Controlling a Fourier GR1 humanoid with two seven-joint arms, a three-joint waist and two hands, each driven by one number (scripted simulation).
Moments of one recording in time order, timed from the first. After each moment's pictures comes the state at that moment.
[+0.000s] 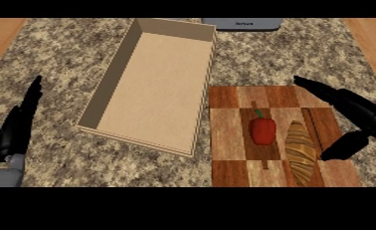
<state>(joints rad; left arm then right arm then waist) -0.07 0.50 -0.02 -1.34 -0.05 0.25 0.06 -0.25 -0.74 0.25 -1.33 0.29 0.29 -0.38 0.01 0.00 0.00</state>
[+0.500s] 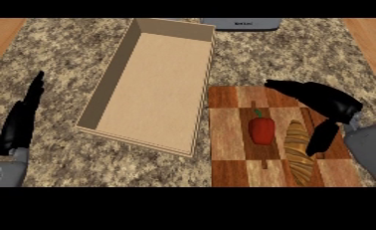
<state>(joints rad) -0.11 0.47 0.01 -1.30 -0.08 0.23 0.06 -0.39 -0.66 0.36 -1.36 0.42 0.51 -0.10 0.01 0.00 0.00</state>
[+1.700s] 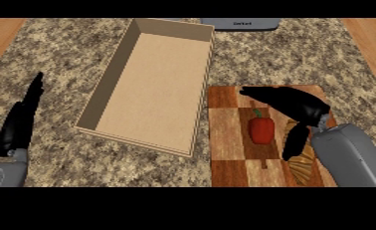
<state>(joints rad) -0.11 0.40 0.11 -1.32 -0.18 0.15 0.06 -0.37 -0.41 0.26 -1.42 0.65 0.67 -0.10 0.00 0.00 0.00</state>
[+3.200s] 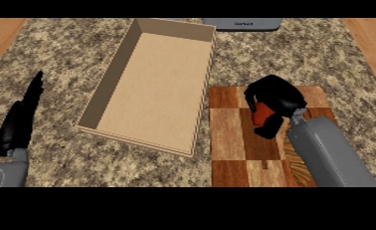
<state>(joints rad) -0.11 0.35 0.17 -1.35 -0.24 0.10 0.07 -0.44 -0.29 0.26 -1.24 1.00 0.33 -0.17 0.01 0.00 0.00</state>
